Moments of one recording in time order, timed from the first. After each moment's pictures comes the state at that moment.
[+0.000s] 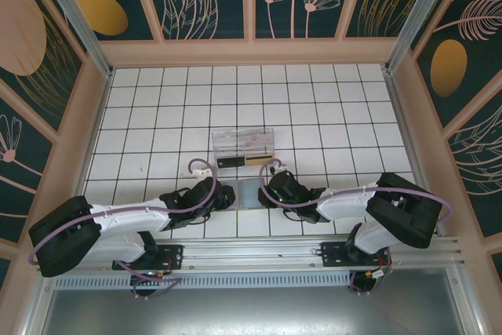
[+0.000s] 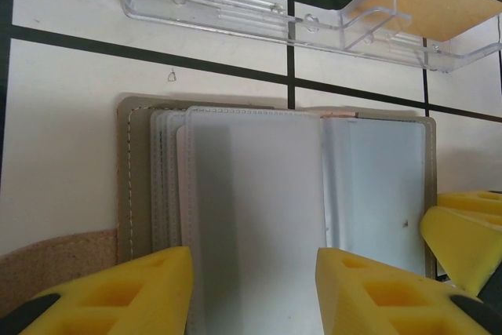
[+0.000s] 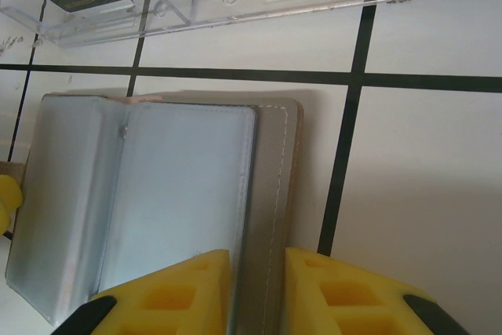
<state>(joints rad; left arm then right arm) -1.00 1.21 0.35 0.02 -0.20 -1.10 1.03 1.44 0.40 0.27 0.10 0.86</state>
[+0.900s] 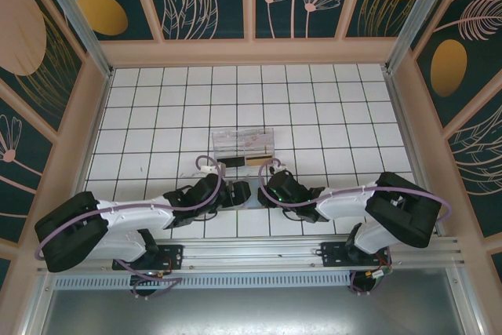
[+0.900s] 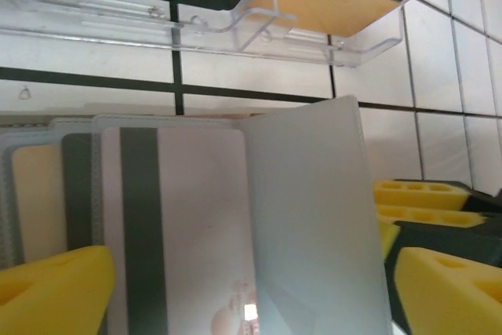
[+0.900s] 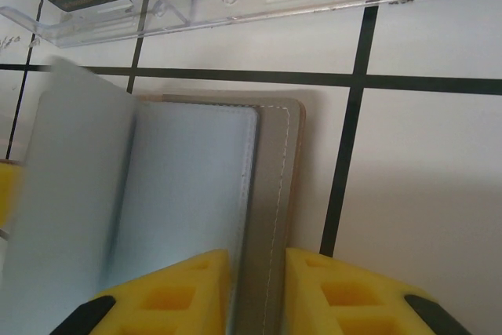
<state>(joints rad) -1.00 1.26 0.37 0.18 -0.11 -1.07 1.03 1.45 0.41 0.26 0.10 0.86</state>
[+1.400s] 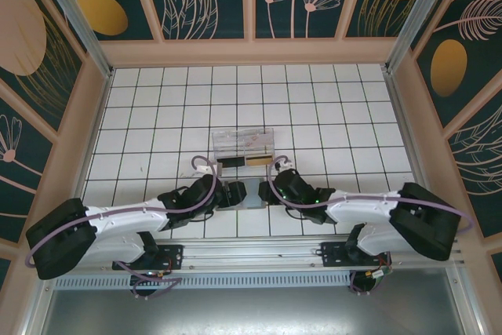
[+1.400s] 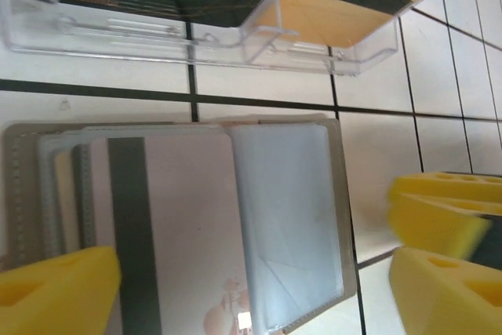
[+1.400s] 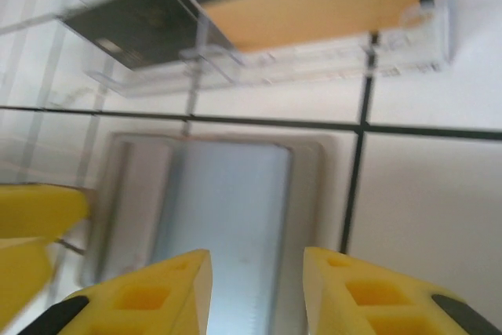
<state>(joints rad) -1.00 1.18 0.36 0.09 -0.16 -1.04 1.03 1.26 0.39 0.19 0.14 0.88</state>
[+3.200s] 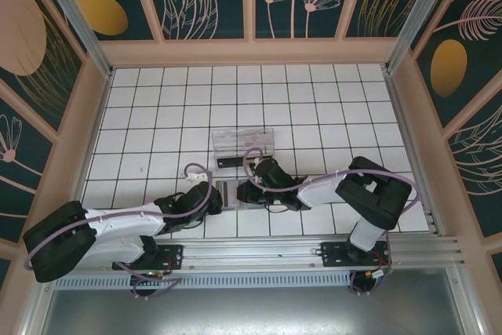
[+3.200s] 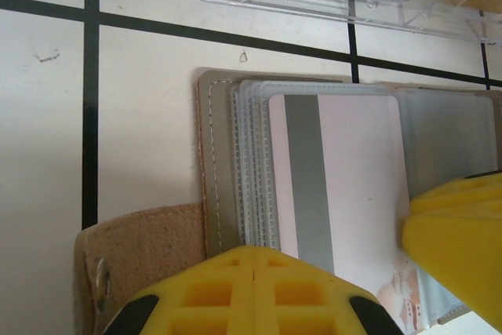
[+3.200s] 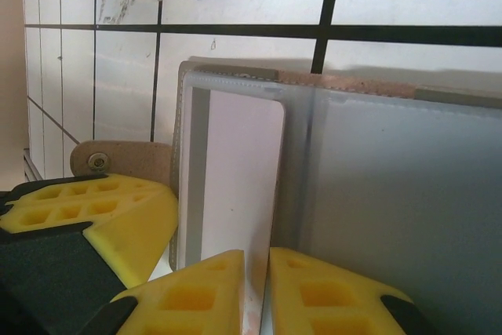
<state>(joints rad) -0.99 1.16 0.27 0.02 -0.21 -1.03 0.99 1.67 0.58 0.39 -0.28 1.00</state>
